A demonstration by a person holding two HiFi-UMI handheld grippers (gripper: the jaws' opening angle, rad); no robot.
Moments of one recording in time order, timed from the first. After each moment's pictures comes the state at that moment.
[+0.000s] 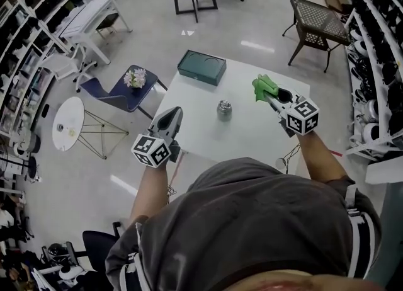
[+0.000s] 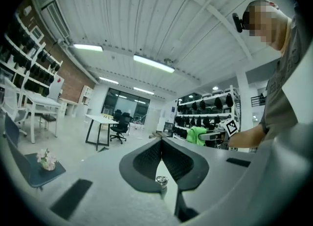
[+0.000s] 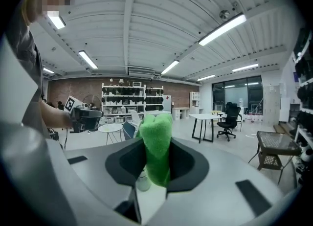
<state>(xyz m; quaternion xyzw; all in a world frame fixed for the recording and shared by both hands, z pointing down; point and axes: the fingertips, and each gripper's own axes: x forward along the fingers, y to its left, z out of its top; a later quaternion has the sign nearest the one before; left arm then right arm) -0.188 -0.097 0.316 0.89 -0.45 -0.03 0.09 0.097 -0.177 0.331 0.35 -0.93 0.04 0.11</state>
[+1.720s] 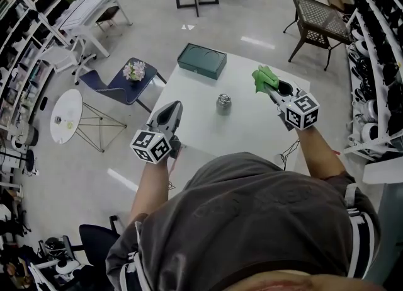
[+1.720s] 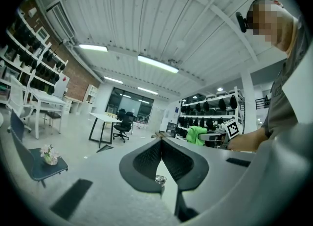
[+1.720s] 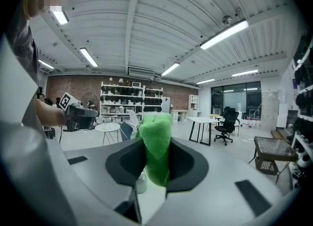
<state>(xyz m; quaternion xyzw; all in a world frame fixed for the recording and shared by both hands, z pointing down) -0.188 -0.087 0.311 0.87 -0.47 -0.04 0.11 0.092 -0.179 0.319 0.36 -0.93 0.02 0.10</state>
